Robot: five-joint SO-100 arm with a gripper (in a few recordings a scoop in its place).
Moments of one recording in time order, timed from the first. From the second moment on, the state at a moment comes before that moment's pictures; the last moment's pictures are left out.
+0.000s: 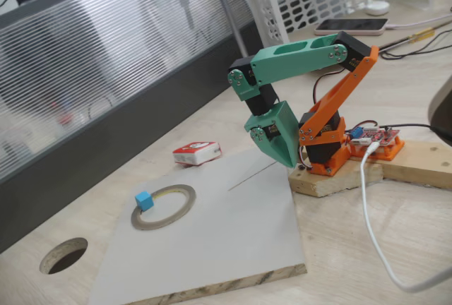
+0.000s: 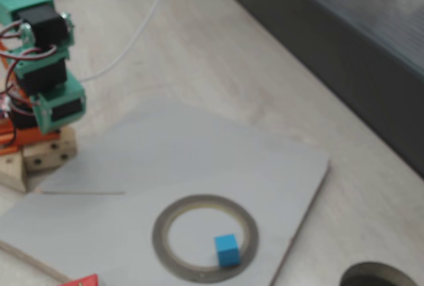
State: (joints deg) arm 15.6 134.9 138.4 102.0 100.5
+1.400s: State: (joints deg) arm 15.5 134.9 138.4 102.0 100.5
